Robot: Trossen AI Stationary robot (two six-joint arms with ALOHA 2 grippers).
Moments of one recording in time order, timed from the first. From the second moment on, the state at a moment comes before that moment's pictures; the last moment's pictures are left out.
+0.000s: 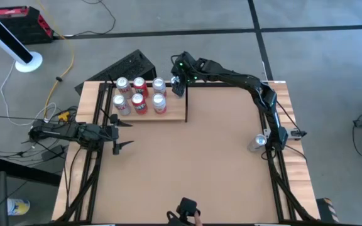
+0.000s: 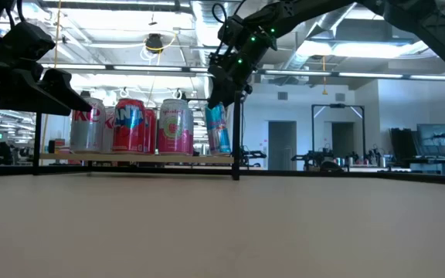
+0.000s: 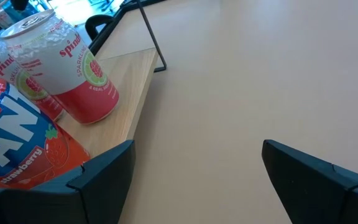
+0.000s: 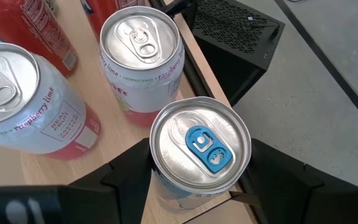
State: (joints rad) left arm -0.17 0.03 0.15 -0.47 -0.40 0.18; right arm -0.50 2.12 2.02 -0.69 0.03 -0.13
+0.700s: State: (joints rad) left arm -0.17 0.03 0.15 -0.47 -0.40 0.18; right arm -0.50 2.12 2.02 -0.70 0.03 -0.12
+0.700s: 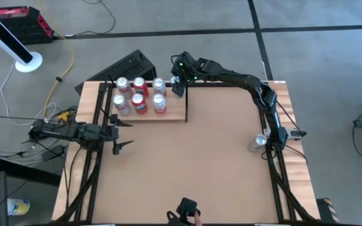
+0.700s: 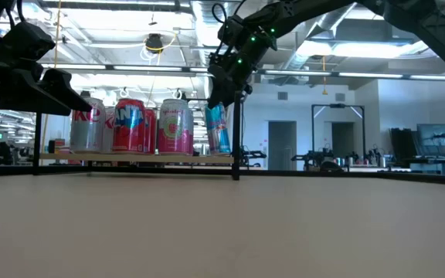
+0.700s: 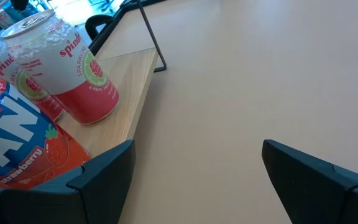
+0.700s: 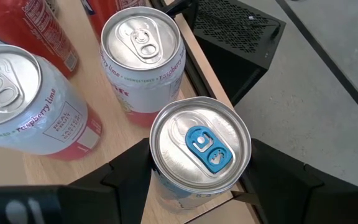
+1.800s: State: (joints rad) left arm -0.17 0.03 0.15 -0.47 -0.40 0.18; right arm -0.50 2.12 2.02 -0.71 0.02 -0.12
